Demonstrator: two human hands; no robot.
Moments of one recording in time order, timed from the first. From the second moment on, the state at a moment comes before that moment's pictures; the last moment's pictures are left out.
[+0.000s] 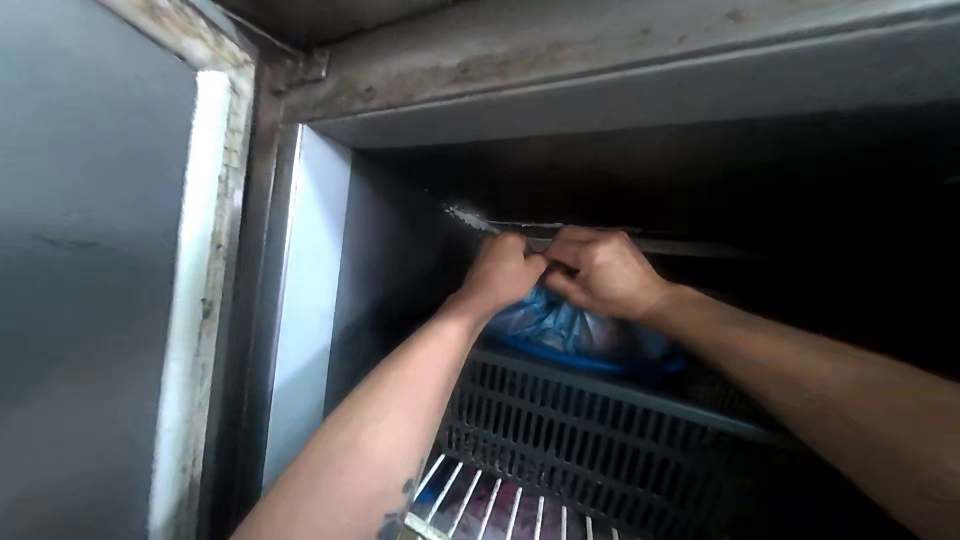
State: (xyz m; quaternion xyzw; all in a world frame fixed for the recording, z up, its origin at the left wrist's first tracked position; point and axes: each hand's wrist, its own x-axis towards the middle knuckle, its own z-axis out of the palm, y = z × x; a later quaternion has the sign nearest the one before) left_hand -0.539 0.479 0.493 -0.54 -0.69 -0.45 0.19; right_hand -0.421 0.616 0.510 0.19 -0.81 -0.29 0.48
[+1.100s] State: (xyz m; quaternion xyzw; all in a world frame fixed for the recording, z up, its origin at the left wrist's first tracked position) left_hand -0.535 0.481 0.501 -0.59 -0.70 -0.36 0.19; right_hand -0.393 0.592 0.496 0.04 -0.90 -0.15 0.41
